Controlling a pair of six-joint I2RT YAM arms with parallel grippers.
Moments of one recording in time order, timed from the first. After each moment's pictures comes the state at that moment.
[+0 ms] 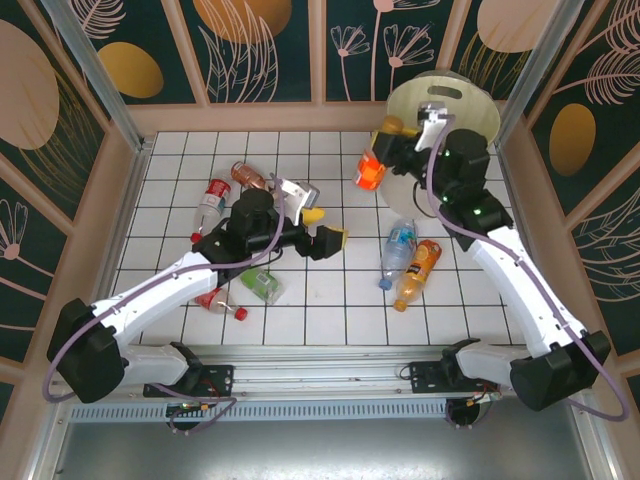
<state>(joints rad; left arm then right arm) -0.74 1.29 0.93 0.04 0.43 -0.35 0.38 1.20 1.29 -0.14 -0.18 0.31</state>
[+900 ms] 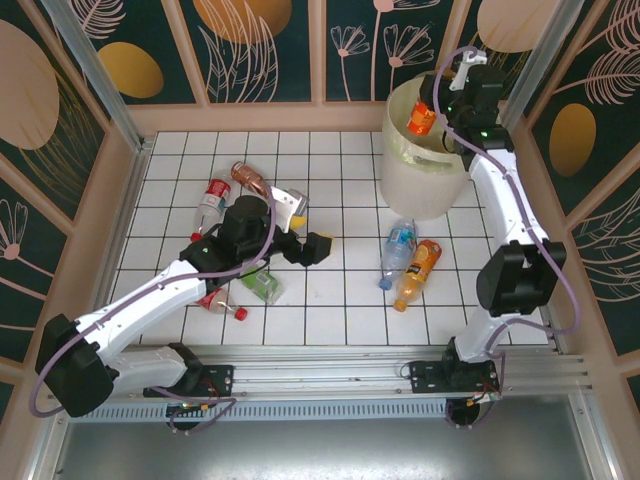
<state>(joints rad) -0.74 1.19 0.92 -0.15 0.27 -0.29 0.08 1.74 1.76 -0.23 -0.12 0.27</state>
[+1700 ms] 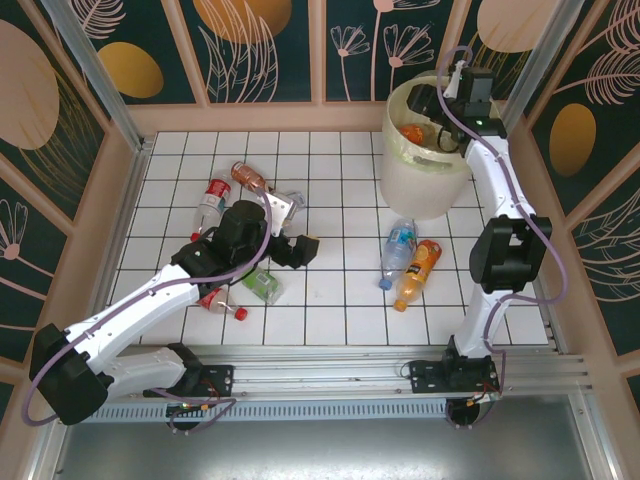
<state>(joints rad) -0.74 1.14 0.92 -0.31 0.07 -0.24 0.04 1.92 1.91 -0.40 -0.26 0.39</state>
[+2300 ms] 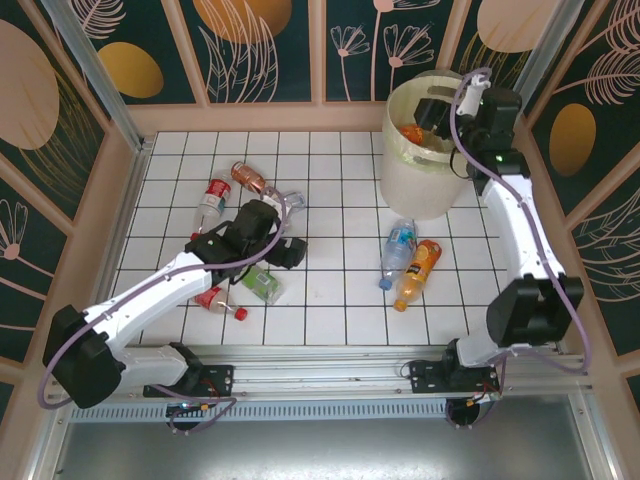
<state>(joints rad) -0.71 1.26 0.97 -0.52 -0.14 -0.21 0.06 1.48 1.49 -0.26 -0.33 0.33</state>
